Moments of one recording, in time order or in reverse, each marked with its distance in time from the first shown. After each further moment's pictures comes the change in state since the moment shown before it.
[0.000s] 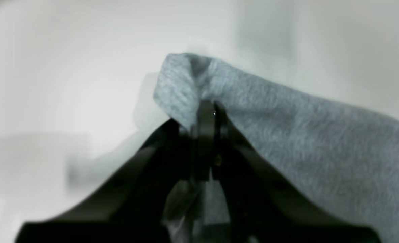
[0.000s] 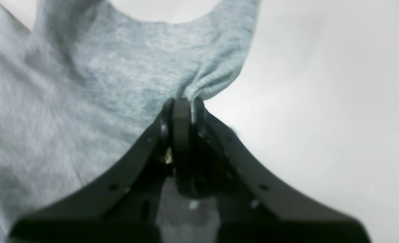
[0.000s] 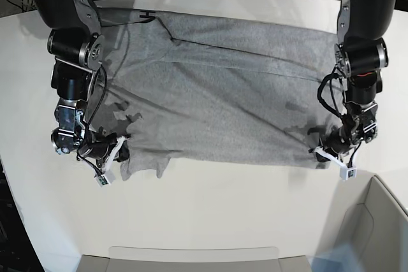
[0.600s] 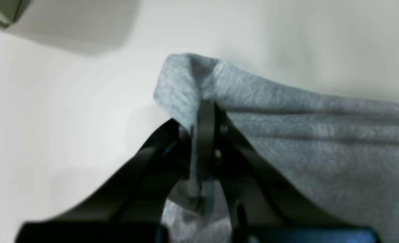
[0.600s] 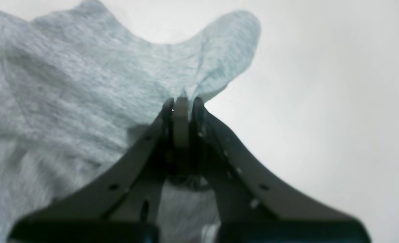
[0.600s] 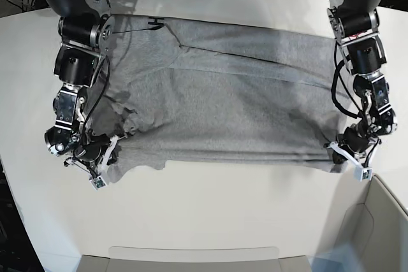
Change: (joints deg) left arm 16.9 0.3 -8.4 40.1 -0.5 -0.2 18.6; right arm -8.1 -2.4 -0.3 24.8 1.0 -0.4 -14.3
